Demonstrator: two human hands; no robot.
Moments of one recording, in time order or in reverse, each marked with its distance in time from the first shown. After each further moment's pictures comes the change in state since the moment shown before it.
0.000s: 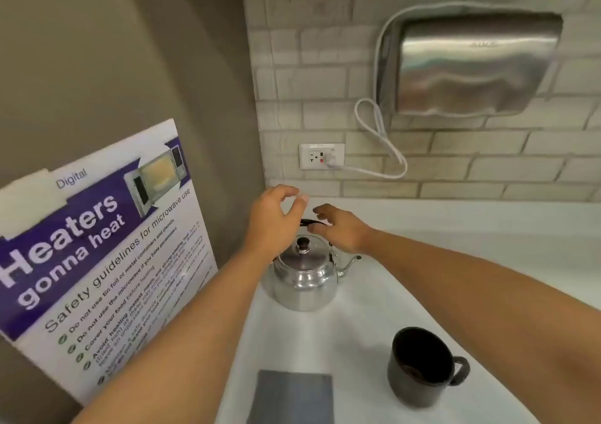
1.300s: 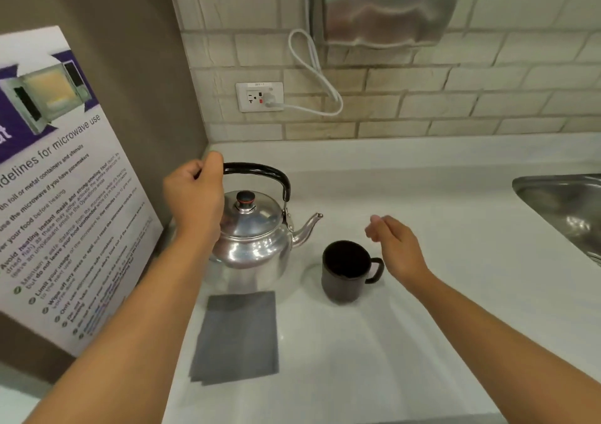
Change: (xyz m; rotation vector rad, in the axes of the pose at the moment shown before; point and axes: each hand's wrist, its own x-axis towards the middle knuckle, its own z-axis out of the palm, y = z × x) left_hand -0.078 0.029 0.003 -0.395 0.402 -0.279; right_hand -0.205 0.130 0.003 0.346 0.573 0.228
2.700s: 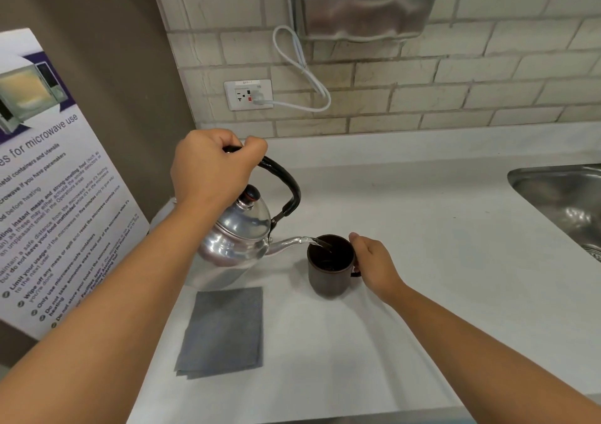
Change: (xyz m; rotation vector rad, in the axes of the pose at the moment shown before) left_hand -0.030 0.059 0.025 0.409 -0.228 0.329; right_hand -0.008 0.040 0.018 0.043 -0.139 0.038
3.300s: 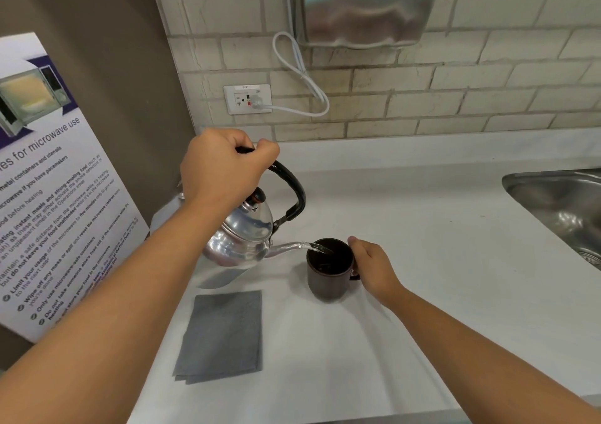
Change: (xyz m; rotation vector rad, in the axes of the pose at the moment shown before) left_hand 0.001 0.010 0.003 0.054 -0.034 0.070; right_hand 0.001 0.001 0.000 0.014 -0.003 0.018
